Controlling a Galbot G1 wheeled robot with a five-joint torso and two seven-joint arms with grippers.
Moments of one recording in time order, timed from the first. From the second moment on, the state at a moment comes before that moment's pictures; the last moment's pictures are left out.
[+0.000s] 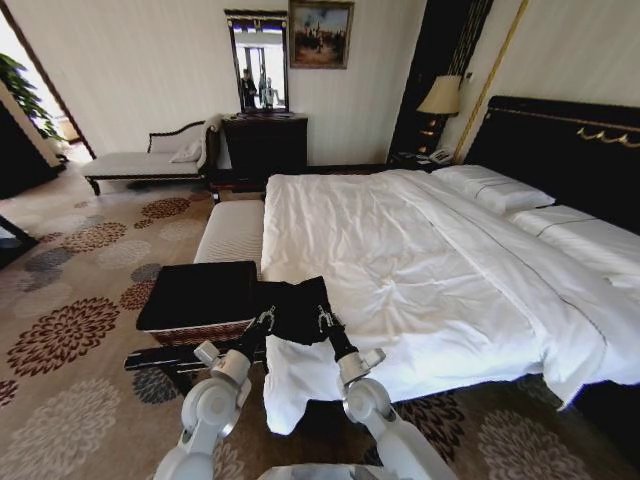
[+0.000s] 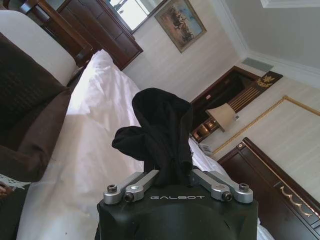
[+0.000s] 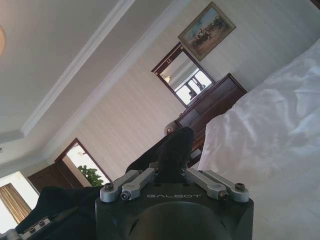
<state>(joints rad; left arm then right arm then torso) 1.44 -1.40 -0.44 -2.12 -1.00 0.30 -0.06 -1.24 1.29 0.05 1.78 0.88 0.28 -0.05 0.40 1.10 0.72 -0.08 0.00</state>
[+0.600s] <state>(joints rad) 1.44 -1.41 -0.44 -2.12 -0.99 0.29 -0.05 -1.23 1.30 0.04 1.75 0.87 0.29 -0.06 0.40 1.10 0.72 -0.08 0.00</state>
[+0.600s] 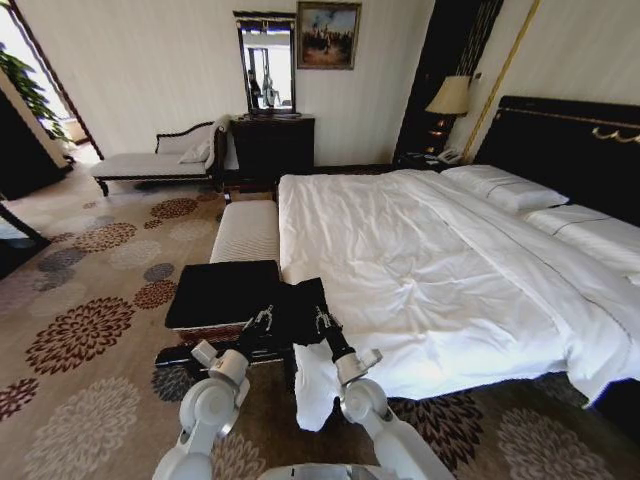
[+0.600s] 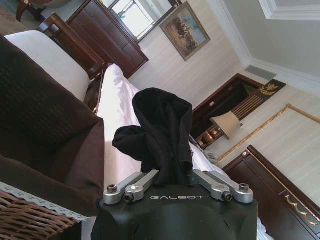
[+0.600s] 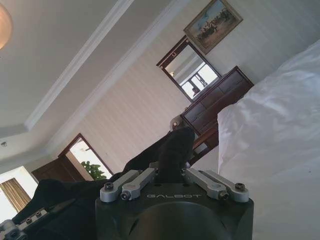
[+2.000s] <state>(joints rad) 1.44 -1.40 -0.44 -2.10 -0.99 0.28 -0.04 -1.20 1.34 0.03 1.71 0.86 0.34 -0.01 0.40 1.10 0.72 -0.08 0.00</state>
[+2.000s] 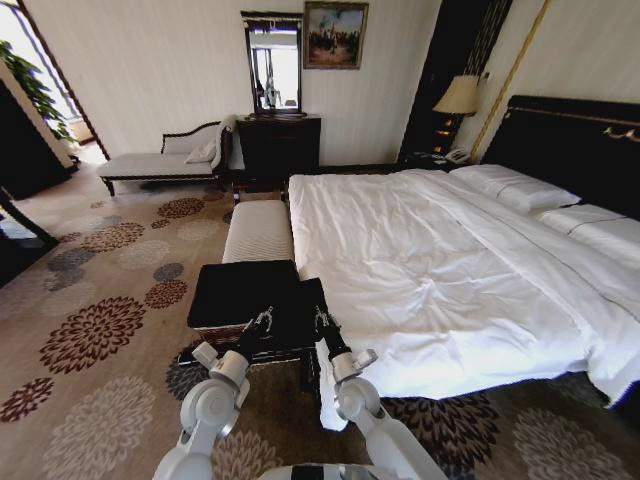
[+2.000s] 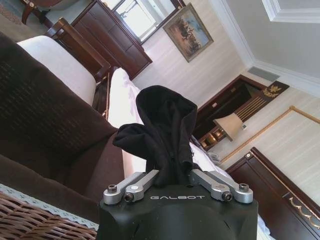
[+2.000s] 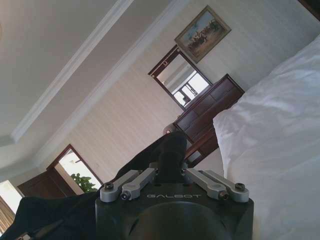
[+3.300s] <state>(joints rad) 1.41 -1.39 -0.45 -2.08 -1.01 0.28 -0.04 -1.19 1.37 0.00 1.68 0.82 0.35 -0.04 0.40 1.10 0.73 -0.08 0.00</state>
